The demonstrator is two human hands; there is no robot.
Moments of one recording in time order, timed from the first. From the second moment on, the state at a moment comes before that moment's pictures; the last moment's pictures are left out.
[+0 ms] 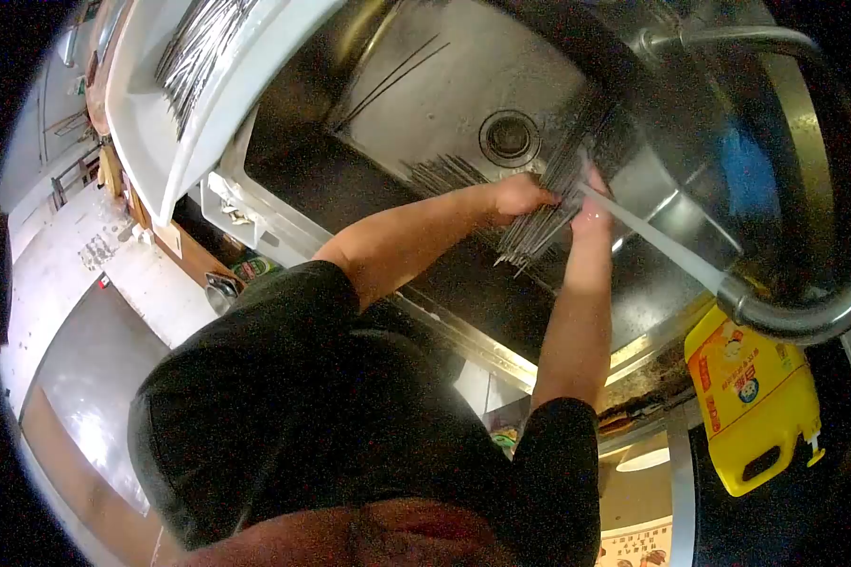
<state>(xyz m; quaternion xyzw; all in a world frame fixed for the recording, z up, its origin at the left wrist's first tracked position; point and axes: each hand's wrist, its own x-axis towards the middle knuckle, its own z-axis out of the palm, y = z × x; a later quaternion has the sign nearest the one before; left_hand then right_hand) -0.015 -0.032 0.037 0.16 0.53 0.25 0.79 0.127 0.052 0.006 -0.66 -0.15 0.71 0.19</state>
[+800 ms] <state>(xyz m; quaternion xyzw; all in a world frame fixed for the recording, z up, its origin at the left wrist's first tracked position) -0.015 -0.018 0.060 0.21 0.59 0.29 0.72 0.138 0.058 -0.001 -0.61 -0.13 0.74 0.24</state>
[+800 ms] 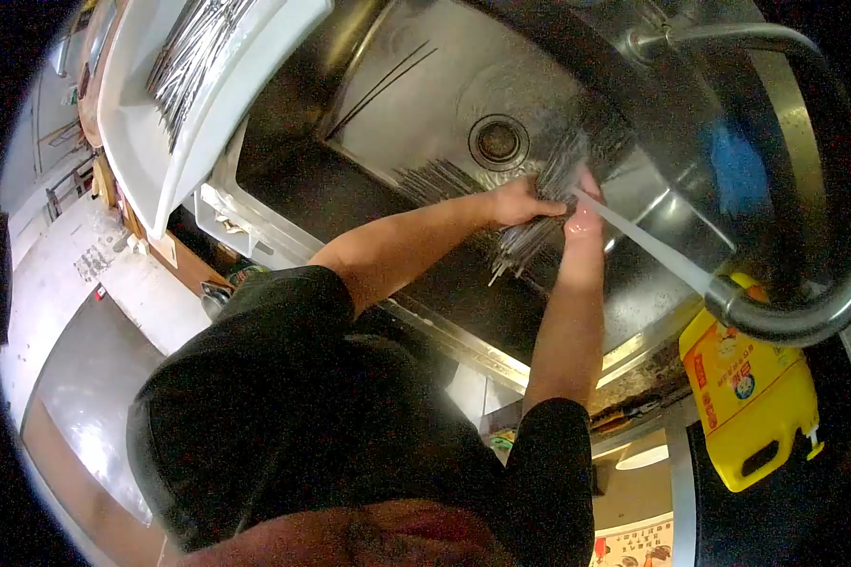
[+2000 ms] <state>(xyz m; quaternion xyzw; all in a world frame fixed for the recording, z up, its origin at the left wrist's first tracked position) 0.012 -0.027 0.033 0.38 0.63 0.30 0.61 0.139 0.061 -0.011 -0.66 -0.17 0.70 0.22</state>
